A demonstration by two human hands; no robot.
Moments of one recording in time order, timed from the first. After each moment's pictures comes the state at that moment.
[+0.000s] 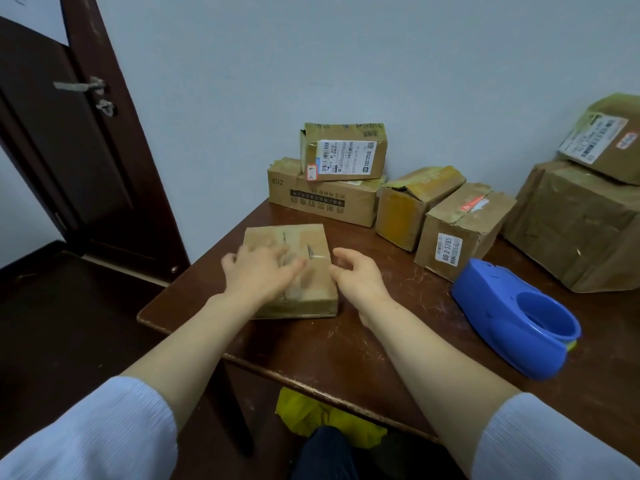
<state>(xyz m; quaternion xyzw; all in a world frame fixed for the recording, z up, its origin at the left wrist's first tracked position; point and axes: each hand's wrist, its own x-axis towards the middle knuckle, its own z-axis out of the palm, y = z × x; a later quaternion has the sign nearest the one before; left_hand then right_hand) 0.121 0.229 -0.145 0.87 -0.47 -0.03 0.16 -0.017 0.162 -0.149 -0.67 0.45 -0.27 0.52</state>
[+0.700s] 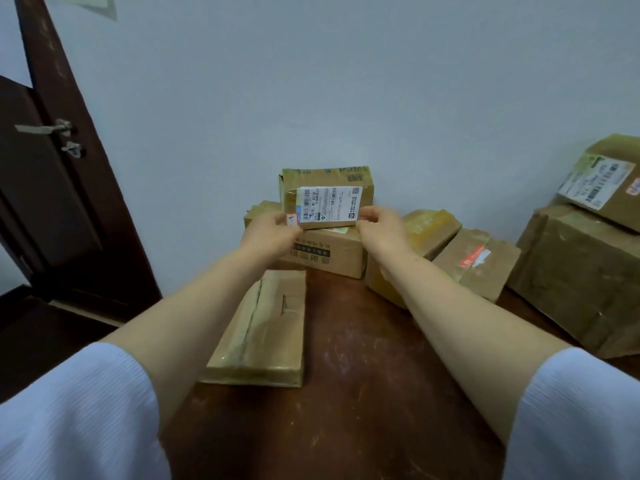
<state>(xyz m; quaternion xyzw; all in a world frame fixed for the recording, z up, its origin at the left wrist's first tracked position) 0.148 0.097 -0.067 0.75 -0.41 -0.21 0.47 0.012 0.020 -0.067 -0.70 0.48 -0.36 0.39</state>
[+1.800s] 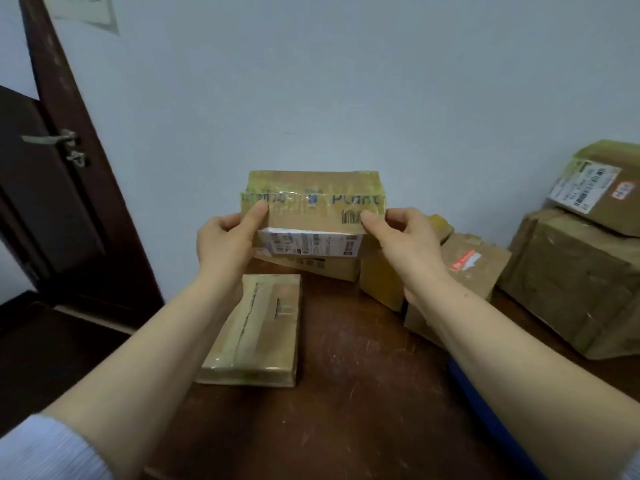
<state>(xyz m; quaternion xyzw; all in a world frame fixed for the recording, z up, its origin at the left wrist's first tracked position) 0.124 0.154 -0.052 0.62 -0.26 -0.19 0.71 -0.045 0.066 -0.049 -0.64 0.44 -0.45 0.44</state>
